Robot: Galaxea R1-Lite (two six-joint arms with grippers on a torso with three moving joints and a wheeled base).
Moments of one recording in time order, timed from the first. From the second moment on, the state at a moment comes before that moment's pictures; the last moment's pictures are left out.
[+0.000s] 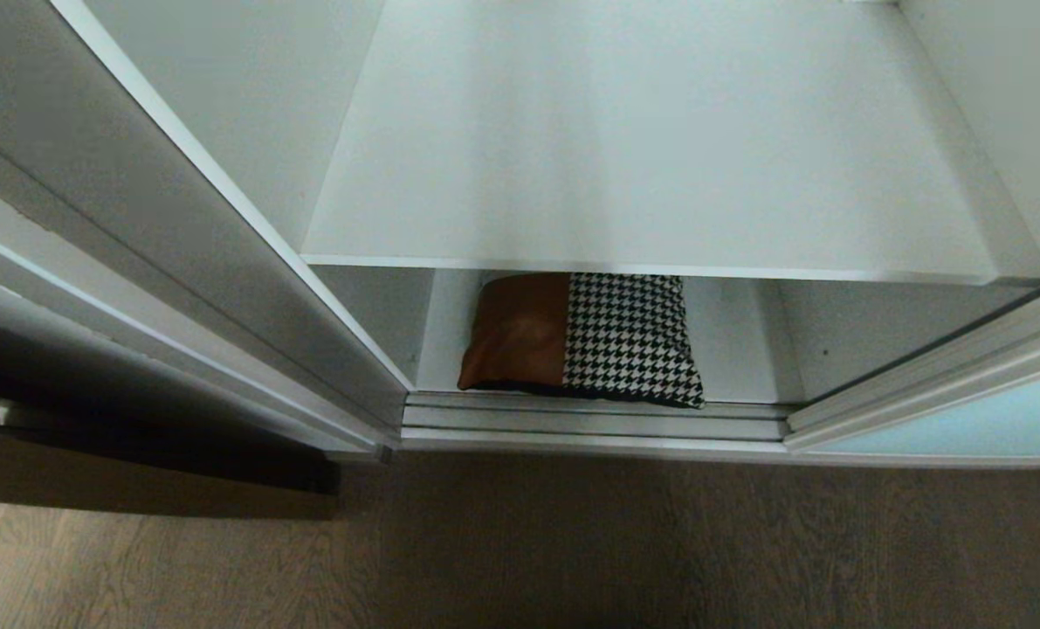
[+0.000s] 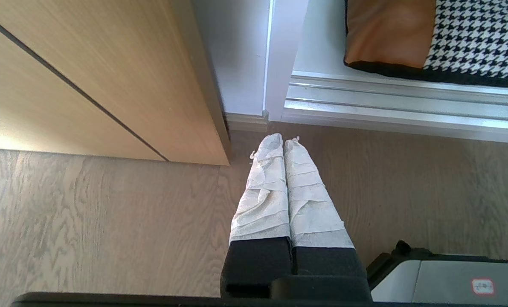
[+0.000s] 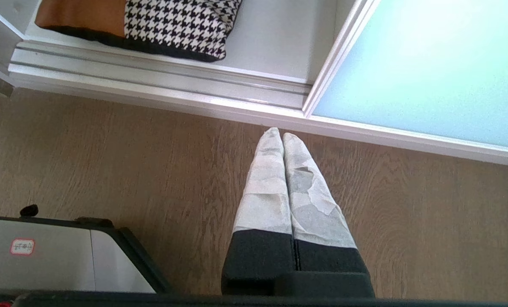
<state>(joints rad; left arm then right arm) 0.00 0.00 0.00 -0.02 0.00 -0.03 0.00 0.00 0.00 -0.01 0.02 -0.05</state>
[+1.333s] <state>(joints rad) 0.00 0.00 0.00 -0.03 0.00 -0.03 0.00 0.00 0.00 -0.01 0.02 0.01</state>
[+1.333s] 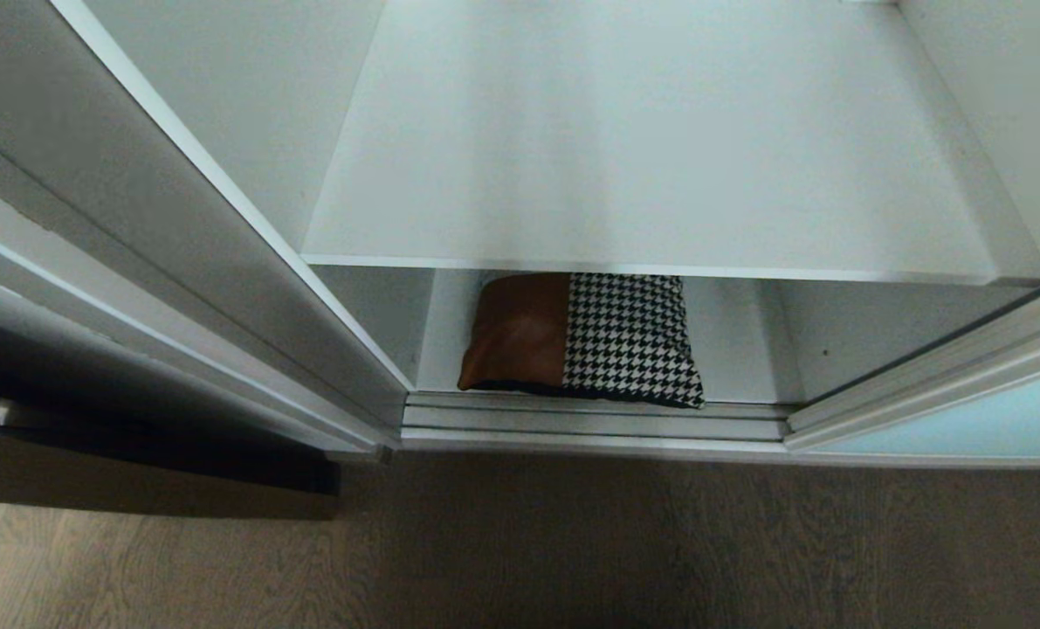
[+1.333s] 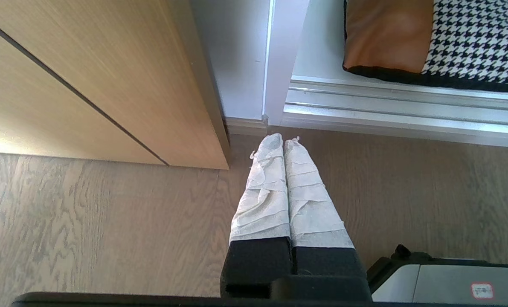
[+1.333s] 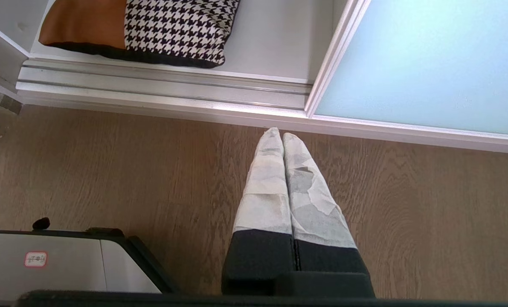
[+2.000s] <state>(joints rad) 0.00 0.00 0.00 -0.03 0.00 -0.04 0.00 0.00 0.00 0.00 0.01 0.02</state>
